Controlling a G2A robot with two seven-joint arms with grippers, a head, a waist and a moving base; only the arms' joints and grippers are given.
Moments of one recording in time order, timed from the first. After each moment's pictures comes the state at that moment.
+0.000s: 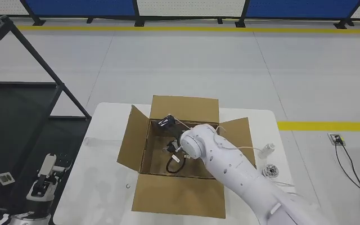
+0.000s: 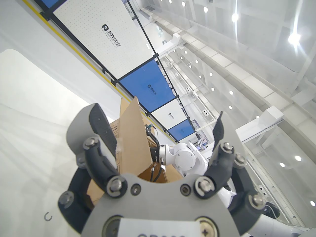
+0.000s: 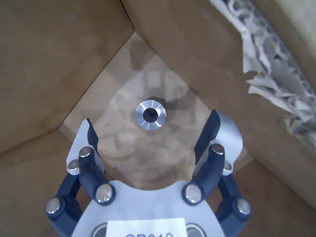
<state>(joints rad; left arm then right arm) 1.70 -1.25 -2.01 -2.07 -0.12 -0.37 -0.30 -0.22 -1.61 0.51 -0.74 -0.72 -0.04 0.85</state>
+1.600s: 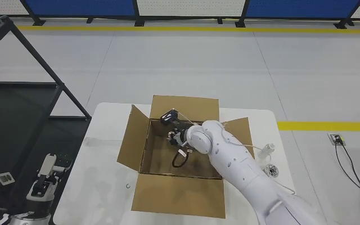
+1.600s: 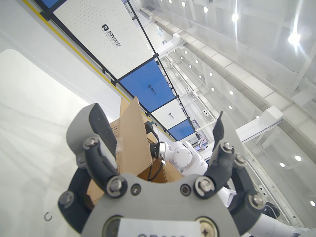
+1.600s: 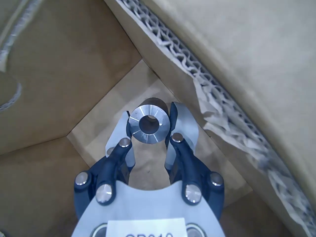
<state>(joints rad) 1.70 -1.25 -2.01 -2.07 -0.12 -0.37 -0.30 -0.26 -1.59 0.67 -0.71 -0.80 -0.25 0.71</state>
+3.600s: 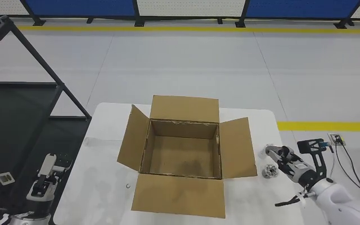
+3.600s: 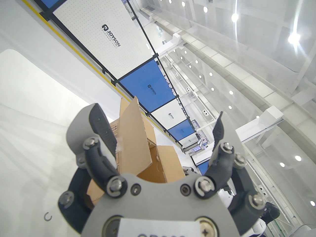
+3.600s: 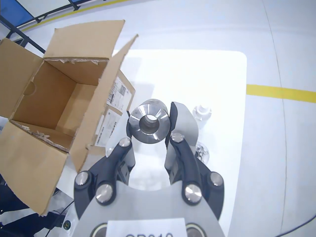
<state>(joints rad) 1.70 -1.25 -2.01 -2.07 -0.12 -0.37 -0.30 -1.39 -1.27 1.90 -2.05 -0.83 -0.25 0.89</state>
